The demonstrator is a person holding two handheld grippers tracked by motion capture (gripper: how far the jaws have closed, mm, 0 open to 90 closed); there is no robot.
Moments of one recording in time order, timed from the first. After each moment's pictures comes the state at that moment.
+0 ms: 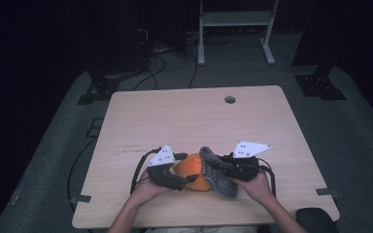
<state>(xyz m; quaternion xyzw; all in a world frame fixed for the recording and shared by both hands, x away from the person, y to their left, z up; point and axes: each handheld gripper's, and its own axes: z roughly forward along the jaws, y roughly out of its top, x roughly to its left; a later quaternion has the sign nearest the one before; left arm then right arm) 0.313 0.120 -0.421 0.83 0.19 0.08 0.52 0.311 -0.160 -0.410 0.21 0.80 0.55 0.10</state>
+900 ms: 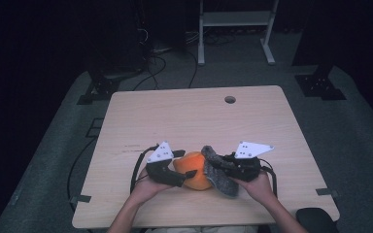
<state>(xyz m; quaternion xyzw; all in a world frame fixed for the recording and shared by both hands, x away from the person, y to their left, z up) 0.317 0.123 -0.416 0.82 0.22 0.08 0.52 0.310 -0.164 -0.411 0.21 0.80 0.55 0.12</state>
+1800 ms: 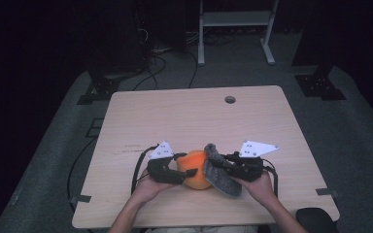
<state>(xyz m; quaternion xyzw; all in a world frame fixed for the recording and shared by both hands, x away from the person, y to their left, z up) 0.318 0.119 -0.418 0.81 0.25 0.07 0.52 0.305 -0.169 -0.405 0.22 0.78 0.57 0.10</state>
